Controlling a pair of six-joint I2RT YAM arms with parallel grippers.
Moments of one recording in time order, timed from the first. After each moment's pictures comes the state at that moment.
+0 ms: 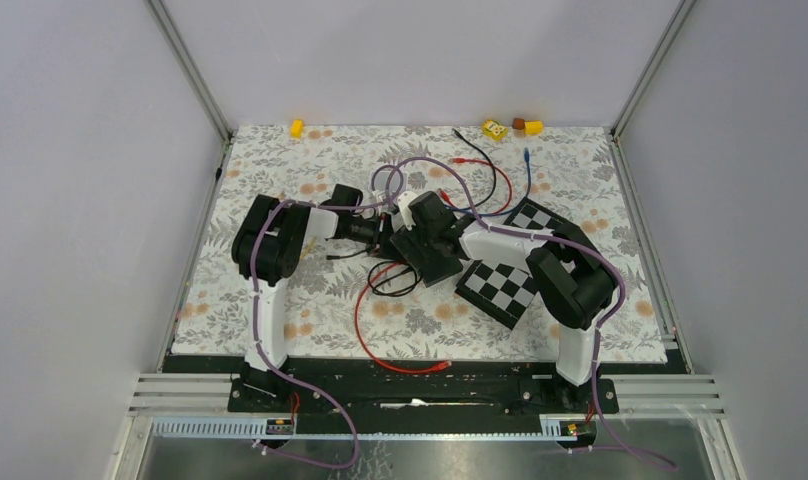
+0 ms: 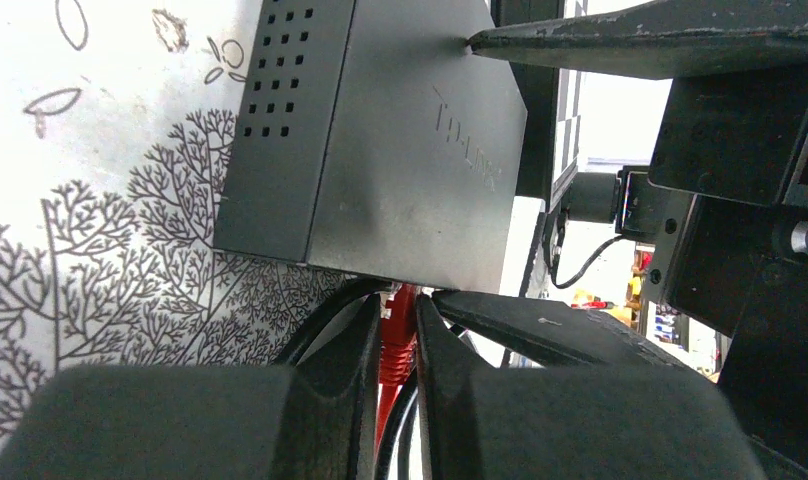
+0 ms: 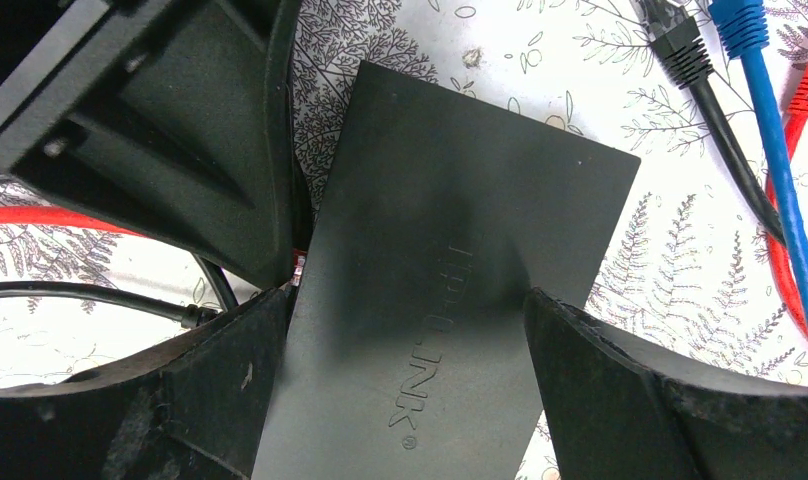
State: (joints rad) left arm -0.30 2.16 1.17 0.00 1.13 -0.33; right arm 0.74 1.91 1.21 -0.21 0.07 -0.11
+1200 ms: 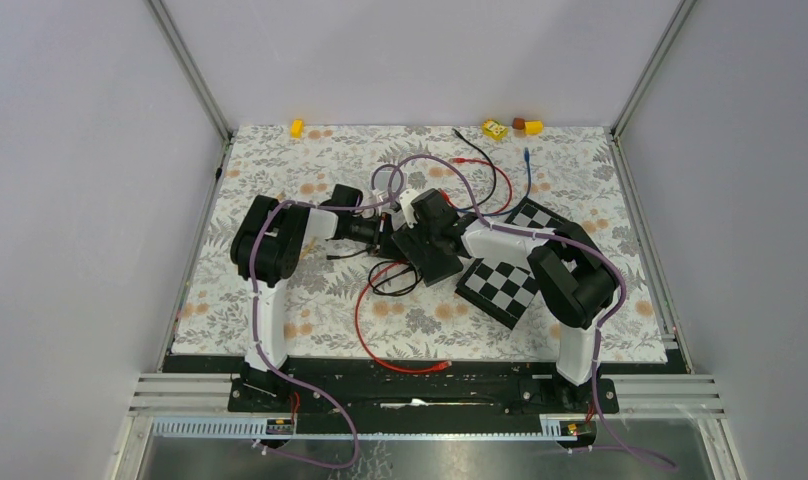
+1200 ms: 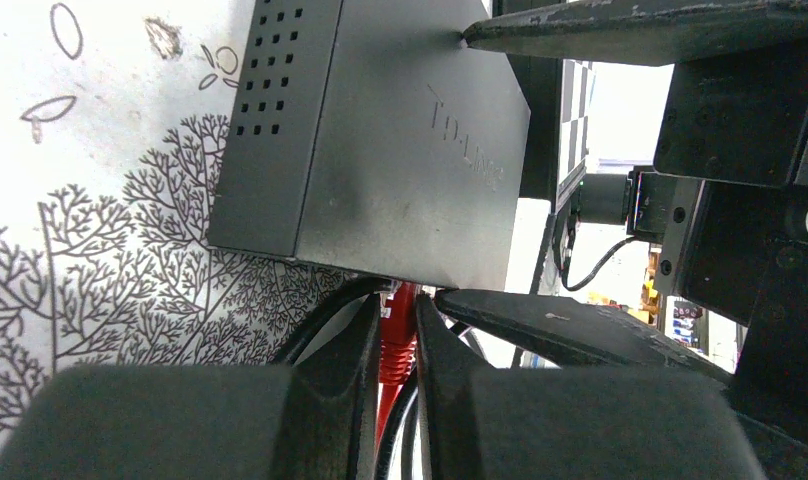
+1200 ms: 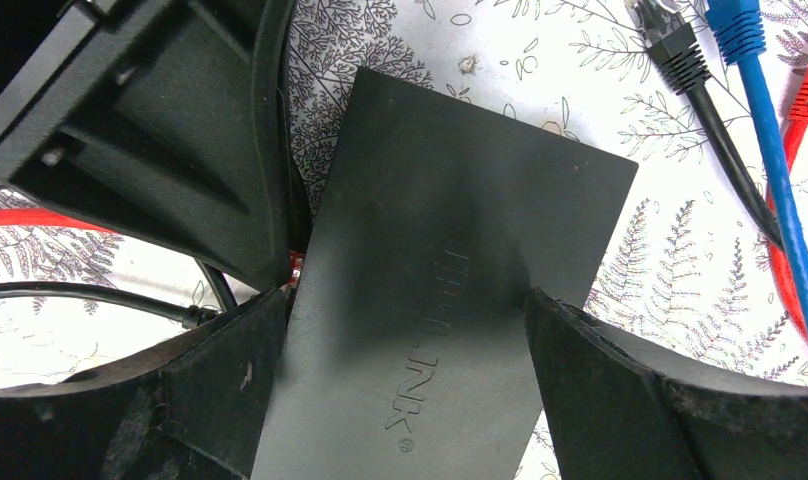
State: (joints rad) left arm -0.30 2.16 1.17 -0.01 1.12 -0.31; right arm 0.72 1.91 1.21 -0.20 0.04 -0.11
